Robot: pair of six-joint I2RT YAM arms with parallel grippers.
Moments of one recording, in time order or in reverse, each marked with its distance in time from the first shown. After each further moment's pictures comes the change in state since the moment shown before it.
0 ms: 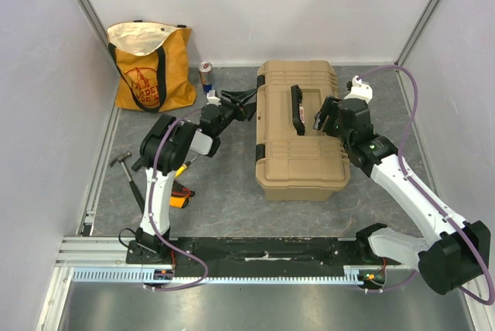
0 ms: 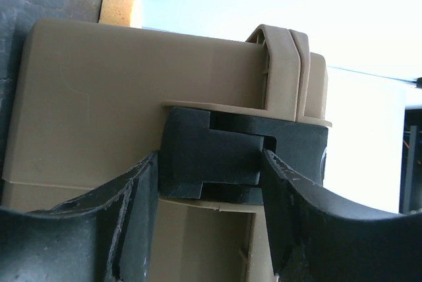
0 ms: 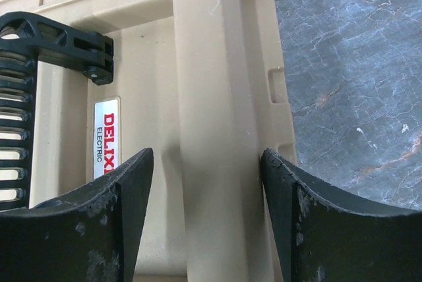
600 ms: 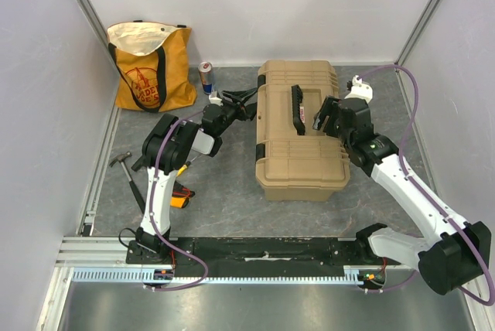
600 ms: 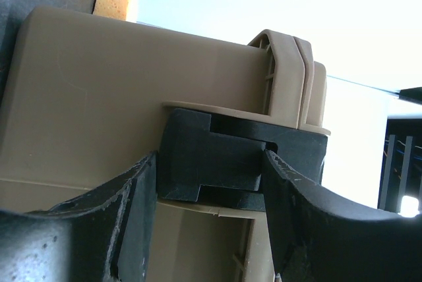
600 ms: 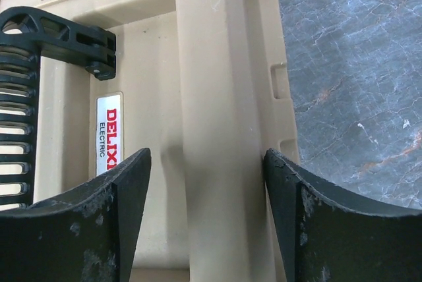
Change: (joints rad) left arm -0.008 0.013 0.015 -0.001 -0.005 -0.066; right arm 0.000 0.000 0.015 -0.030 -0.009 0.014
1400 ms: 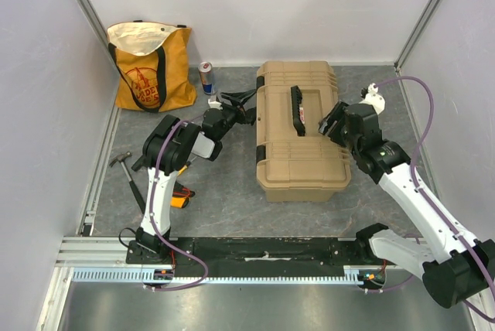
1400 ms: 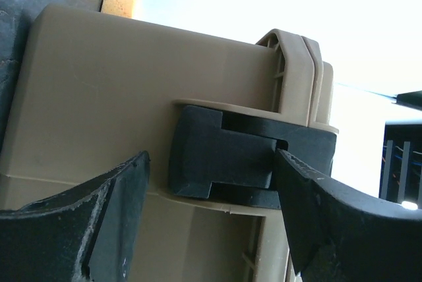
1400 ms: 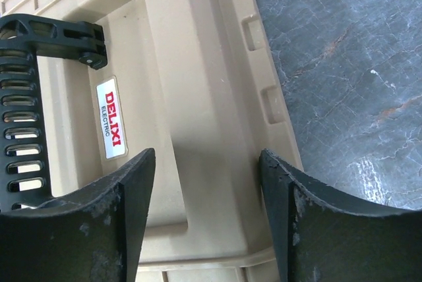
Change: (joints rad) left arm -0.013 -0.005 -0.069 0.056 -0.050 -0.006; right arm -0.008 -0.100 -0.002 -0.145 -0.002 0.220
